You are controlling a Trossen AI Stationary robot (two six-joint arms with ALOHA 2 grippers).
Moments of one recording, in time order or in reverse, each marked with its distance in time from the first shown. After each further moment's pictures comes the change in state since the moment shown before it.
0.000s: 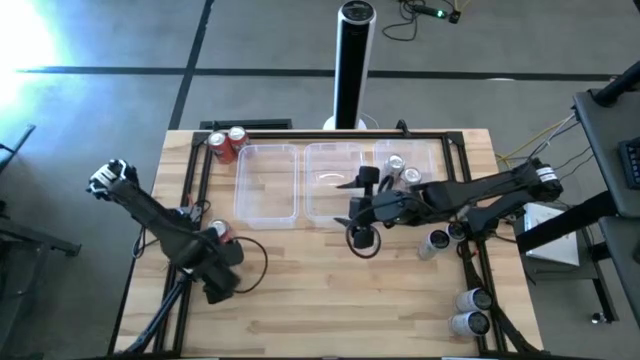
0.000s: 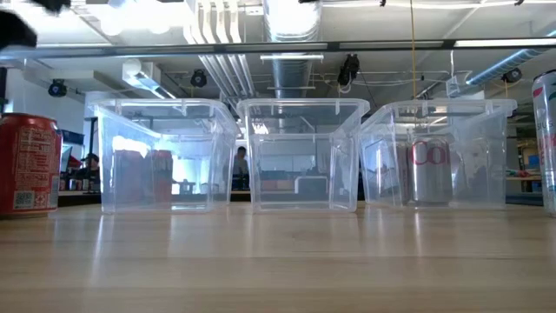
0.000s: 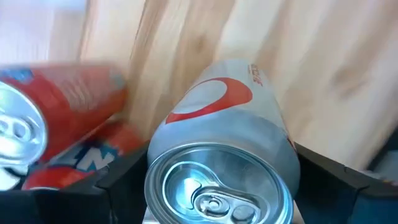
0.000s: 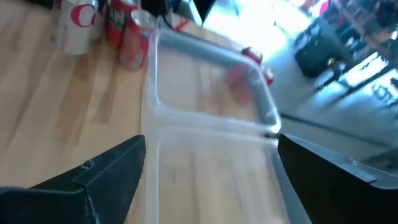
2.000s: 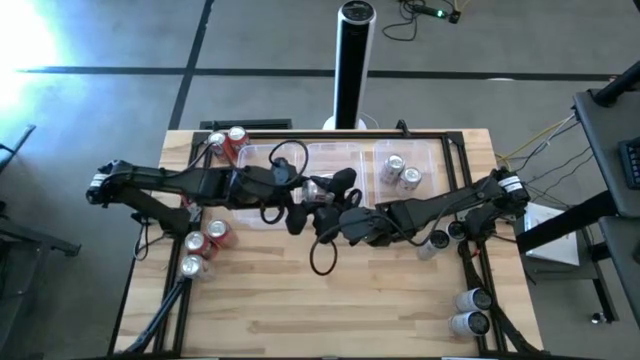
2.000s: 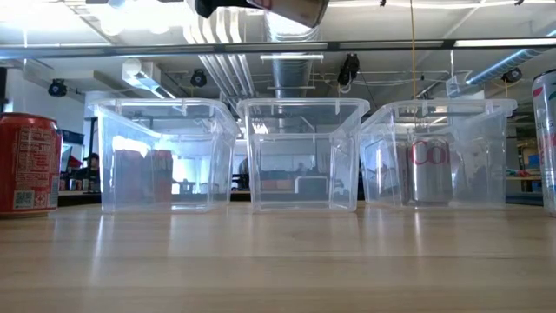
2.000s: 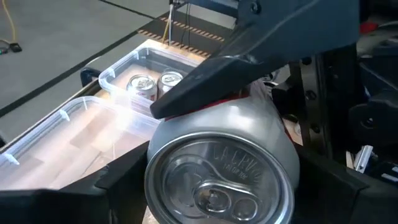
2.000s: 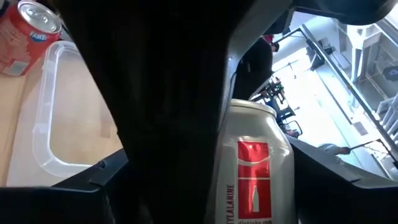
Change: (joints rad) left arm 0.576 -0.006 0.195 0.946 -0.306 0.696; right arm 0.036 0.286 0.204 0.277 0.417 -0.408
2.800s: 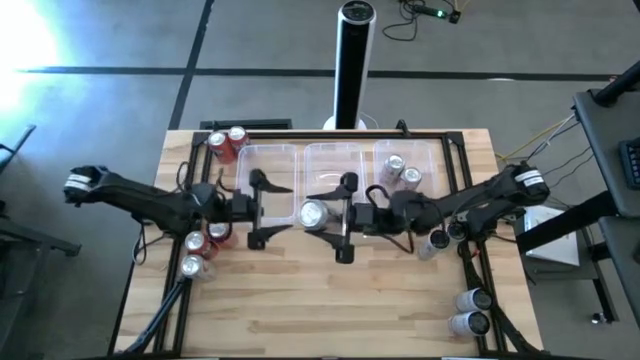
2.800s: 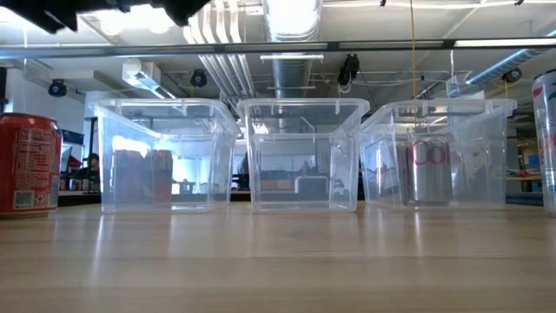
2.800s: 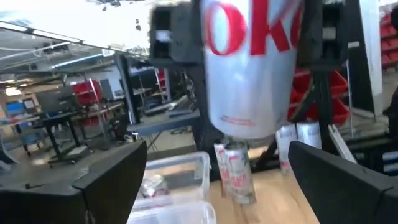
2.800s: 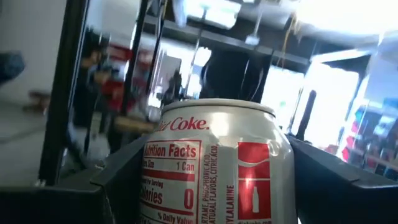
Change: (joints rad) left arm -0.037 -0.318 -0.777 1.051 0.182 0.592; right arm -0.031 -0.159 -0.377 0.867 -0.680 0.331
